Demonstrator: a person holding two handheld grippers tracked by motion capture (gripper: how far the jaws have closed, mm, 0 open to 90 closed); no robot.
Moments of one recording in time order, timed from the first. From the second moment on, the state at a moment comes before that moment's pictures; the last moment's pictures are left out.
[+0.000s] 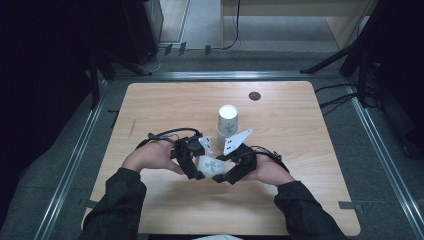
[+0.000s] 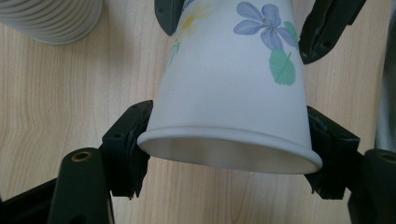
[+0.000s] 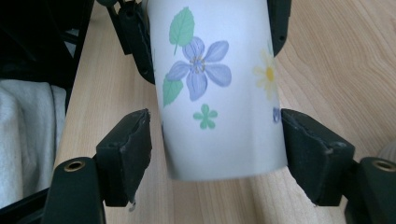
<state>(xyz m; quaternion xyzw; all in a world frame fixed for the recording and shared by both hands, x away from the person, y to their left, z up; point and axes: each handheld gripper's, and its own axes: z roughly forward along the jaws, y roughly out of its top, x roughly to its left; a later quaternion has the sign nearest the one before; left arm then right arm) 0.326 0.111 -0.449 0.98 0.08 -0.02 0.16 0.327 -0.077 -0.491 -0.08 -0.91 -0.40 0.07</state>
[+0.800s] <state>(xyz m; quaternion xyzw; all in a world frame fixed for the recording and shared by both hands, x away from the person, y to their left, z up) 0.328 0.131 -0.441 0.96 0.11 -0.03 0.25 0.329 -0.088 -0.479 -0.08 -0.90 -0.43 0.06</state>
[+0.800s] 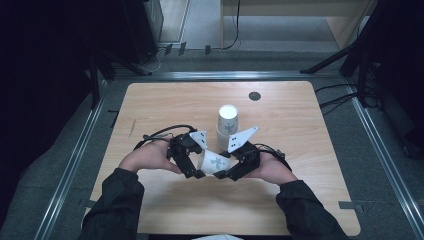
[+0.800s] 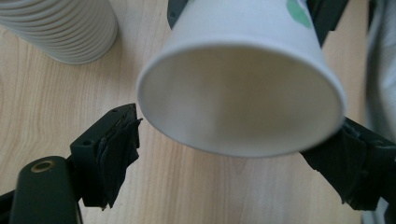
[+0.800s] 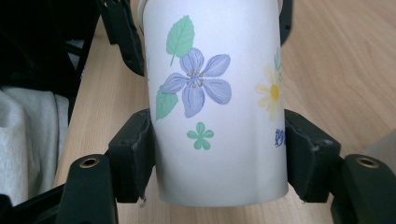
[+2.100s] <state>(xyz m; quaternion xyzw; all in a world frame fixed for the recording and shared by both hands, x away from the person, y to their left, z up) 0.318 0.157 -0.461 0.88 0.20 -0.07 0.42 0.331 -0.105 -0.470 -0.09 -0.88 -0.46 0.07</state>
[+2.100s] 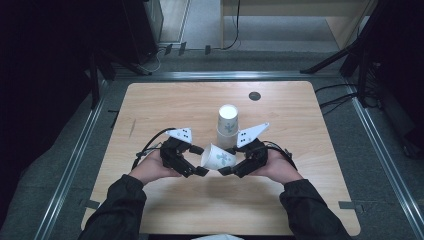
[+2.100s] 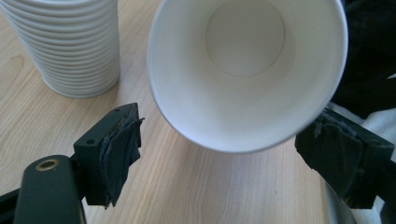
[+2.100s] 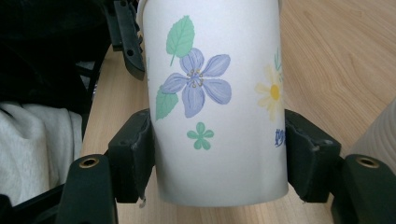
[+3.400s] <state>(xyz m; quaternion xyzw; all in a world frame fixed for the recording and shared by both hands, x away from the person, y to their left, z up) 0.317 0.157 -0.454 0.87 0.18 -0.06 0.46 0.331 -0.098 -0.474 -0.10 -0.88 -0.46 0.09</state>
